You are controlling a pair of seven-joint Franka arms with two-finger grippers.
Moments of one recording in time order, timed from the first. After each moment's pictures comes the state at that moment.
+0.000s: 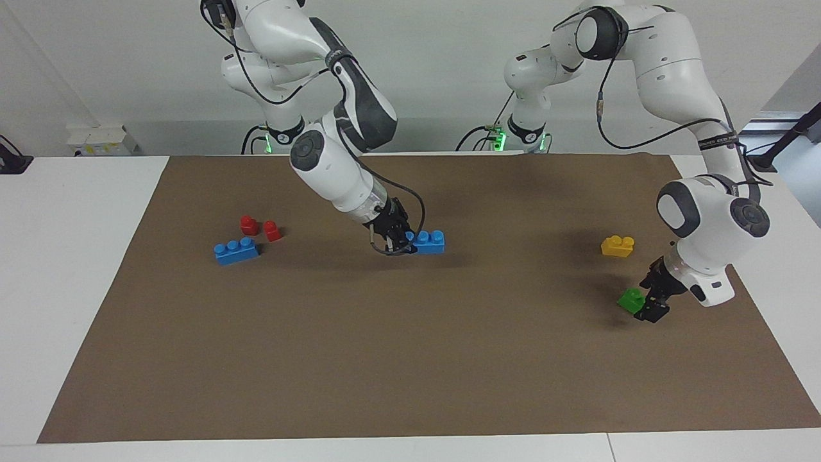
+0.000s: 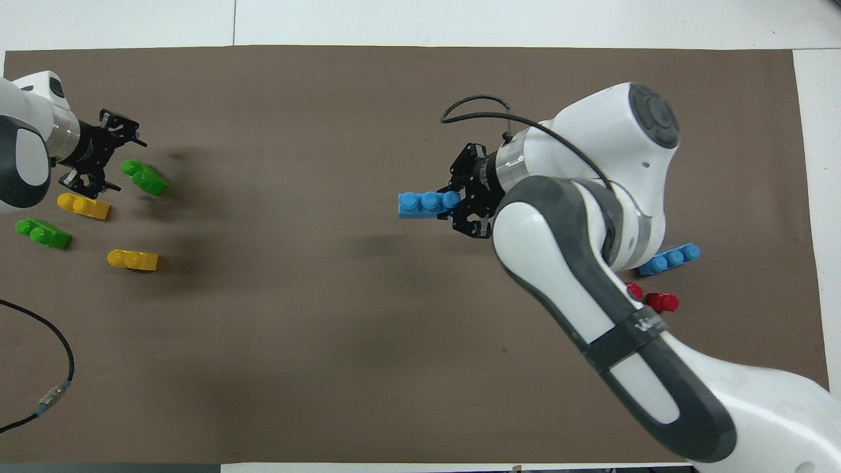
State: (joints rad) left arm 0.24 0.54 -0.15 -1.63 0.03 2.16 -0.89; right arm 0.38 0.32 0.12 -1.82 0.56 2.30 1.76
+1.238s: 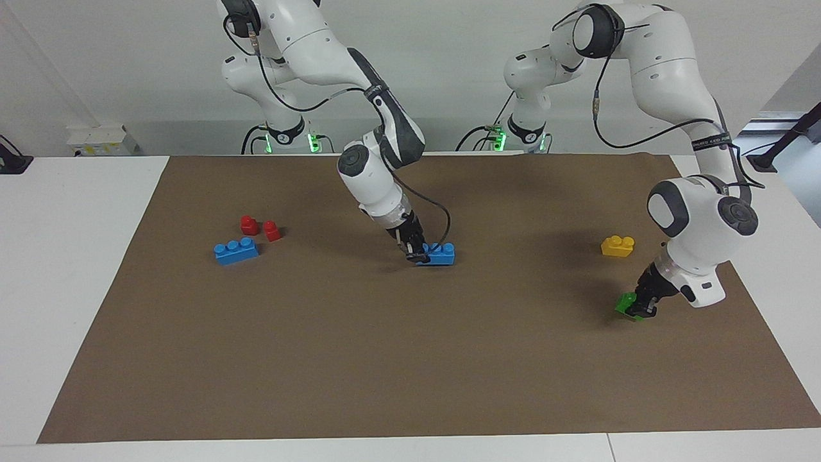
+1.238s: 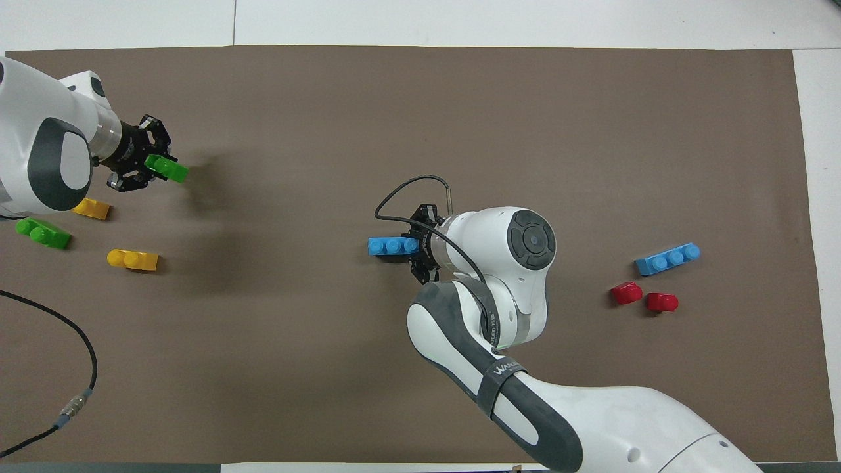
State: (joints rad) left arm 0.15 0.47 -0.17 -1.61 0.03 2.08 -1.08; right arm 0.49 0.39 0.12 -1.98 0.58 2.64 1.67
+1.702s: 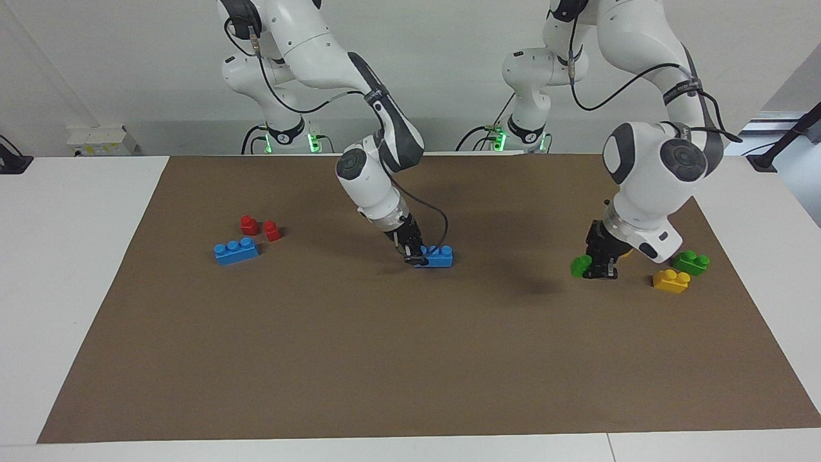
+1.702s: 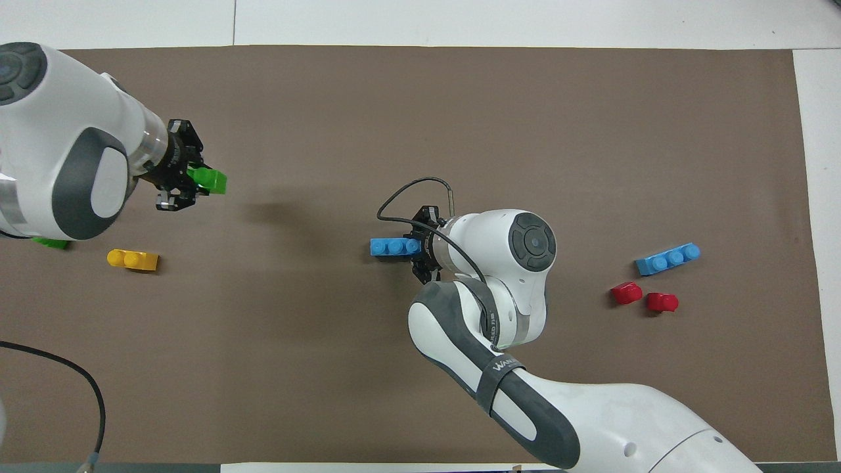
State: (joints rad) left arm -0.03 0.26 -0.18 -1.72 0.02 1.96 -1.69; right arm 0.49 0.39 0.12 -1.99 0.60 2.65 1.66
